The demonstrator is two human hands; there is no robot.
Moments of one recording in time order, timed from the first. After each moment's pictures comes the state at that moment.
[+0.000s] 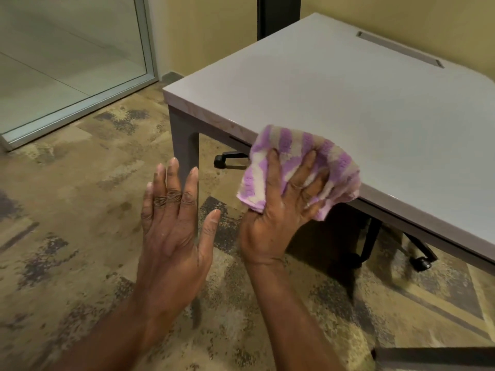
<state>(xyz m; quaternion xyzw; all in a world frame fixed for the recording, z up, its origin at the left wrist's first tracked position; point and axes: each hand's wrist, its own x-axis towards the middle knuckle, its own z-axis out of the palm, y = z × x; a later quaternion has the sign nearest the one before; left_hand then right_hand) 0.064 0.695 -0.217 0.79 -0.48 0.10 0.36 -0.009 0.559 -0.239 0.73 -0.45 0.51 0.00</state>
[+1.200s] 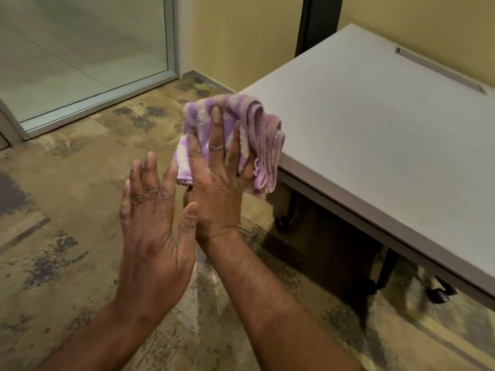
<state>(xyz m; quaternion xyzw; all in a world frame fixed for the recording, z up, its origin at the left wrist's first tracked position) 0.153 0.695 -0.217 0.79 -0.40 0.09 0.45 0.151 0.571 -0.223 0.89 -0.29 0.36 0.04</state>
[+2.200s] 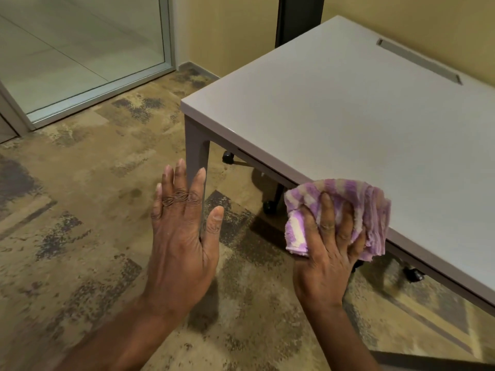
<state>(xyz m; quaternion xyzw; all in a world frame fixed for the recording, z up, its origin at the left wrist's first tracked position) 0.043 0.700 -0.170 0.80 -0.43 0.05 0.43 -0.134 0.553 -0.212 0.86 -0.41 0.28 0.12</state>
